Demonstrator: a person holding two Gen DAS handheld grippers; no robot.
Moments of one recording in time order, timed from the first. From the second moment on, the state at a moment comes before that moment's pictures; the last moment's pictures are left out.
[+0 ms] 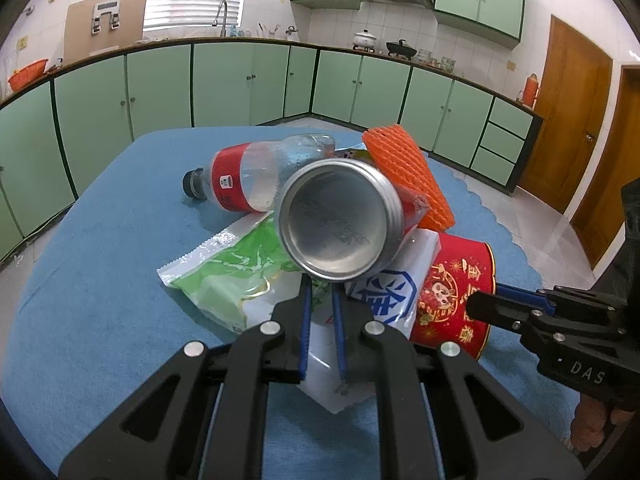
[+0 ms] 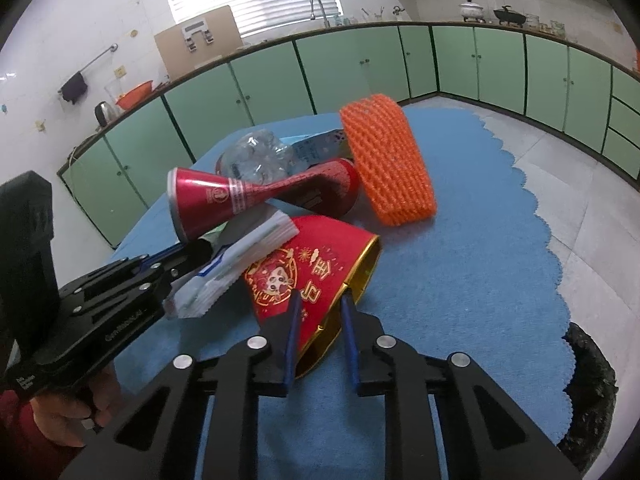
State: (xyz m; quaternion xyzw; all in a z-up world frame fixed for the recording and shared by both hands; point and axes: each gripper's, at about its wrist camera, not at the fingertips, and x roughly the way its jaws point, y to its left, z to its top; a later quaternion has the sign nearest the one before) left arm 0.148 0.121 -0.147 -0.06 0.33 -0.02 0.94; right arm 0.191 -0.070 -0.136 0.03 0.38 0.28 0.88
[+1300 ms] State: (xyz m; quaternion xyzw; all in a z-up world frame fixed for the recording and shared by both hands) left arm 0.145 0.082 -0.137 -0.07 0.33 -0.13 0.93; right arm 0.170 -0.126 -0.119 0.00 0.35 0.21 0.91
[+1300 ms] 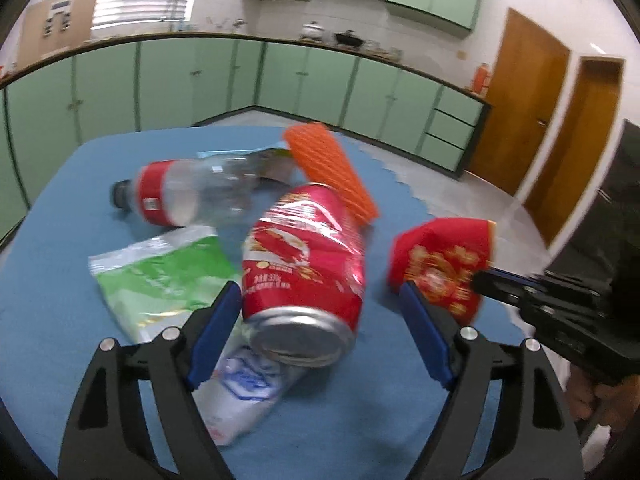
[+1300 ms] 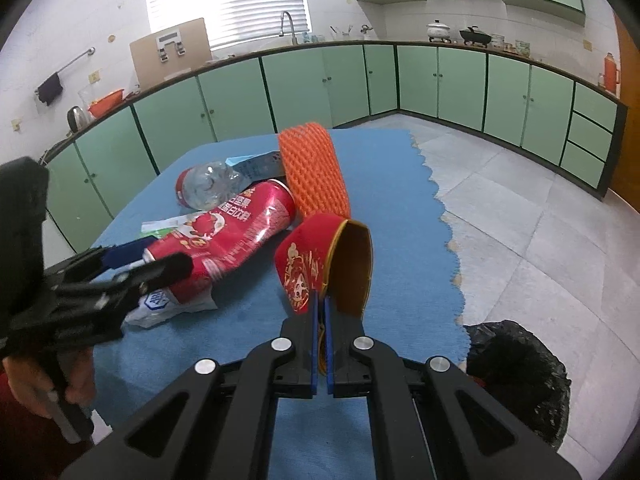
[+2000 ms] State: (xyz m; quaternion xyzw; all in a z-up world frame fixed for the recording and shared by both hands) left arm 0.190 0.052 -0.157 -0.08 0.38 -0.15 0.91; right arm 0.170 -0.151 -0.121 0.01 0.35 0.18 0.92
